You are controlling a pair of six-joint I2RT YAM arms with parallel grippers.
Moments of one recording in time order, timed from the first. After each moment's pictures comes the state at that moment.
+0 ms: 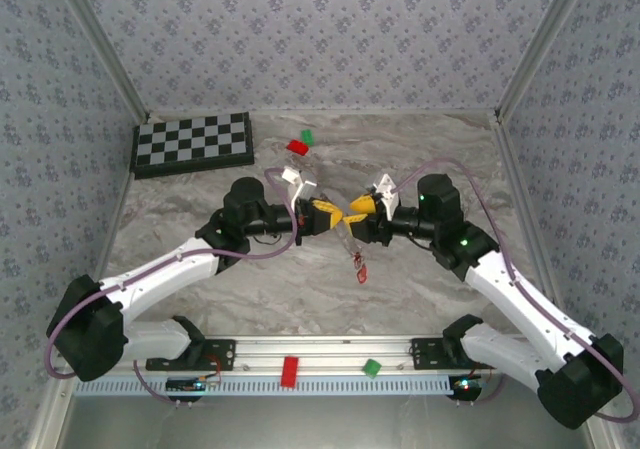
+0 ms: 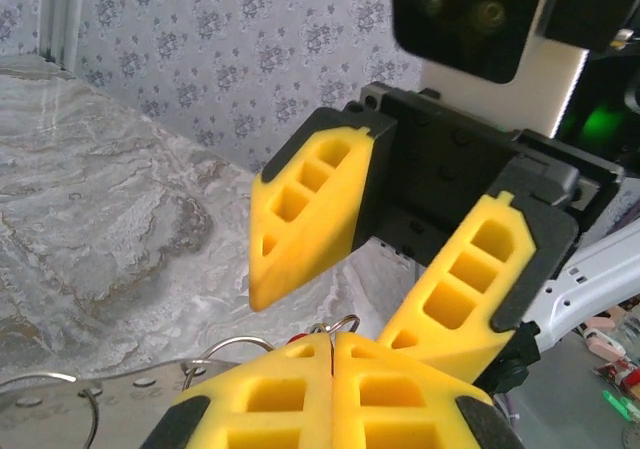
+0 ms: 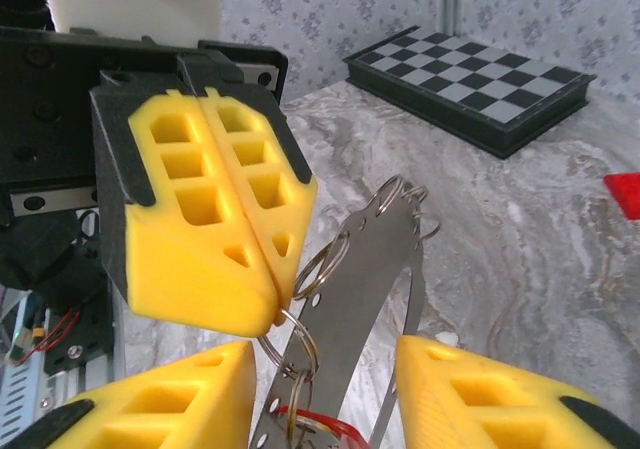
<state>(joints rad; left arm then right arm) -0.75 1.23 0.78 0.35 0.66 -0.39 0.53 0.97 0.80 -0.19 -0.65 -0.06</state>
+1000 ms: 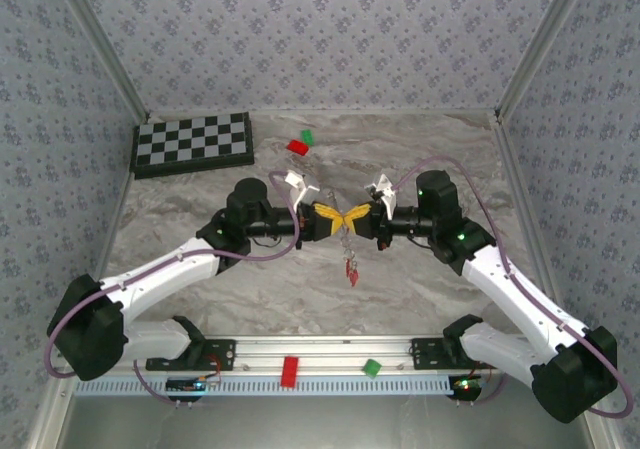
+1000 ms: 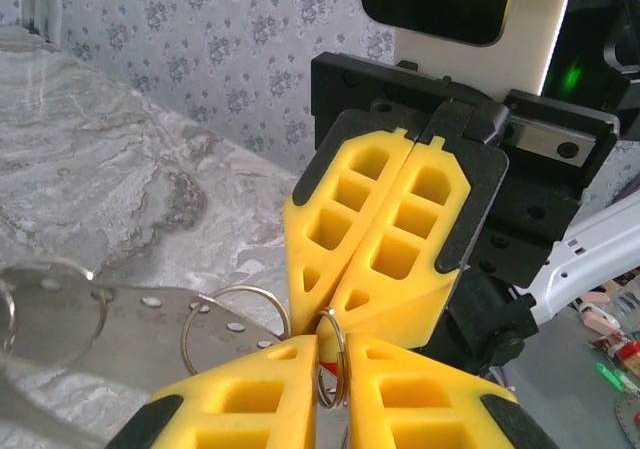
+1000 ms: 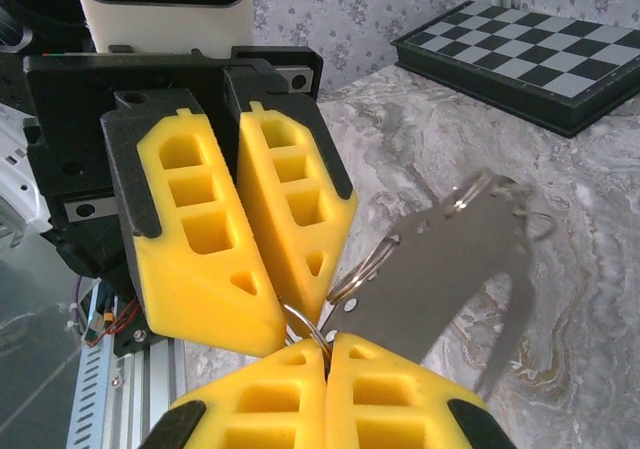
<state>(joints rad) -0.76 1.23 0.78 0.29 0.68 -0.36 0.50 1.00 0.80 -0.20 -0.78 -0.03</state>
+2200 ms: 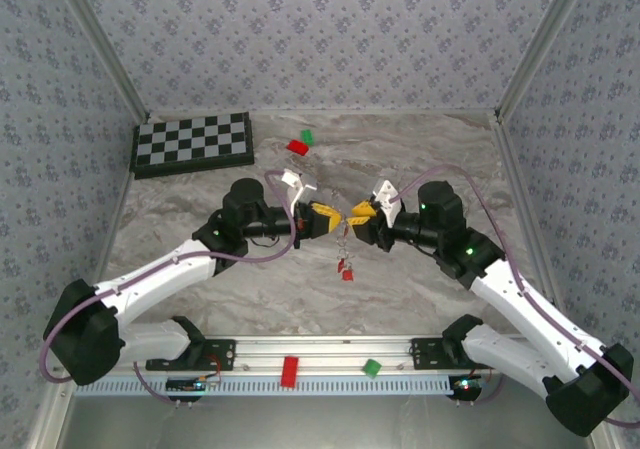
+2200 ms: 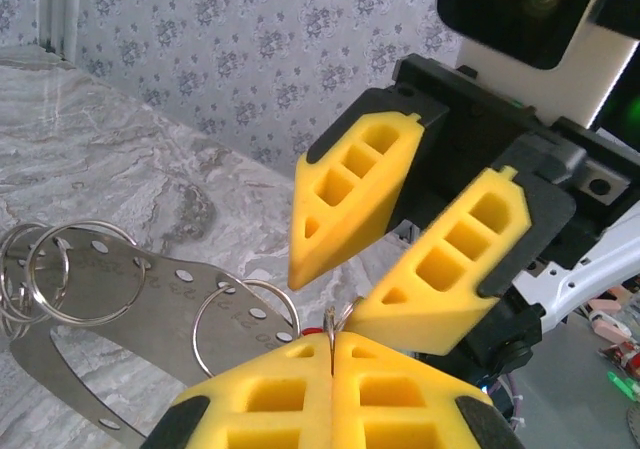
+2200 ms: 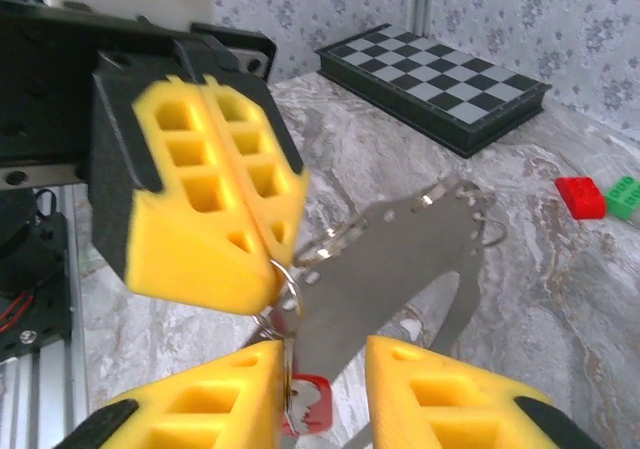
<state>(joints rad) -0.76 1.20 0.78 0.29 0.66 -0.35 0.60 0.90 0.80 -0.27 -0.48 -0.13</state>
